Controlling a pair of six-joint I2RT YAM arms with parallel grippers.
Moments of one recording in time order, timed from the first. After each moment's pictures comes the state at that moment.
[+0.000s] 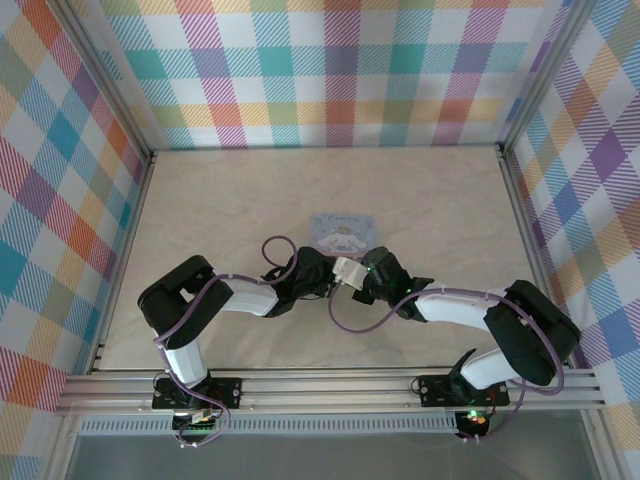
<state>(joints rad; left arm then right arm) -0.84 1.77 0.70 0.55 0.02 -1.78 0.78 1.43 0.56 0.16 0.02 -0.55</state>
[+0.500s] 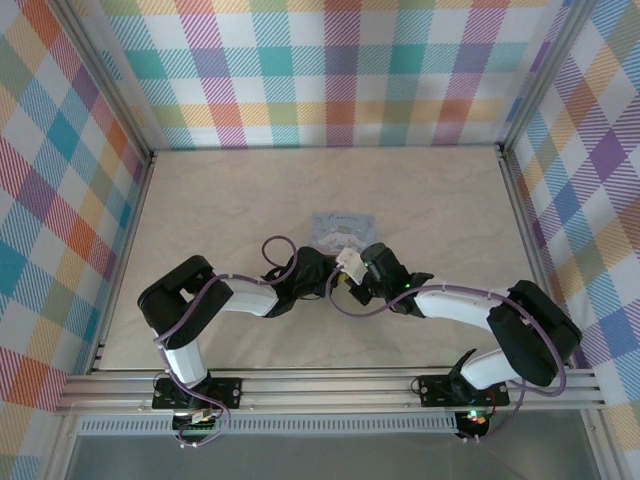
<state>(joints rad) -0.84 1.77 0.70 0.55 0.02 -1.79 0.78 1.42 0.61 0.06 -0.01 -0.25</state>
